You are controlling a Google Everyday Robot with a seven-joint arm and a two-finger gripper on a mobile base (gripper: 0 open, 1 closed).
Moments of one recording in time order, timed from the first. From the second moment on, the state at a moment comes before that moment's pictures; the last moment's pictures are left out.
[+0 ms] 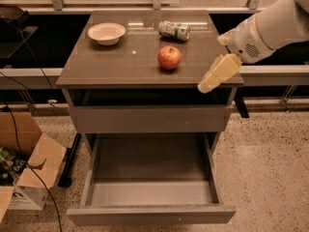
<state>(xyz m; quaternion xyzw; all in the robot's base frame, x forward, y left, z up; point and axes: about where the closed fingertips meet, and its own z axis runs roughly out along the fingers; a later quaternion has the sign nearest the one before) 0.591 -0.159 0.926 -0.52 0.78 0.11 0.34</state>
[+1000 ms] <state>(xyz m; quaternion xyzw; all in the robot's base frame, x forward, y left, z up) 0.694 -0.118 0.899 -0.50 0.77 0.17 0.36</state>
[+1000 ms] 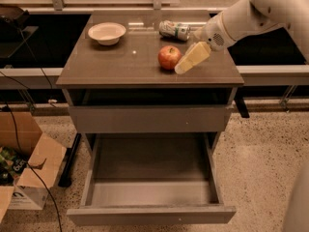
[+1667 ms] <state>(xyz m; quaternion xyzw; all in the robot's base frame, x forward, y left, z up) 0.730 -0.086 0.872 -0.52 0.76 0.20 0.34</state>
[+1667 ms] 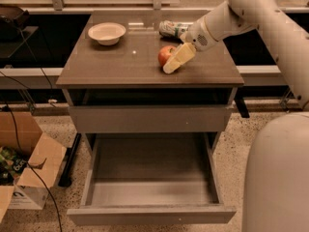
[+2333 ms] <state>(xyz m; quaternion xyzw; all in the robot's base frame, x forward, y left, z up) 0.749 -0.058 0.850 -0.53 0.76 0.22 0.32</state>
